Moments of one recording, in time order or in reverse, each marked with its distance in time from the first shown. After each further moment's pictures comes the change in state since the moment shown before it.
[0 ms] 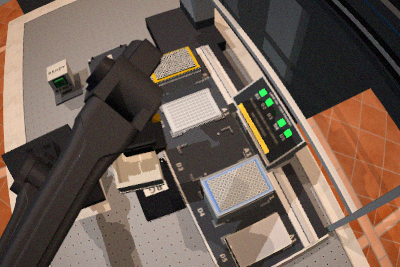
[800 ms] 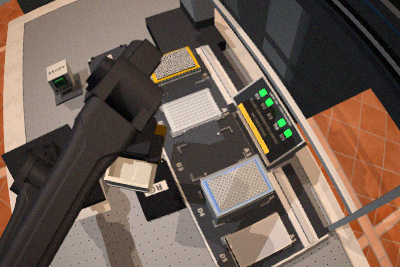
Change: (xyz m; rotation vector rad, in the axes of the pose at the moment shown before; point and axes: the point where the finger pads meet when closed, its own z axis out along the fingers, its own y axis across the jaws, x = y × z) arm 0.000 0.000 0.000 0.000 0.000 0.408
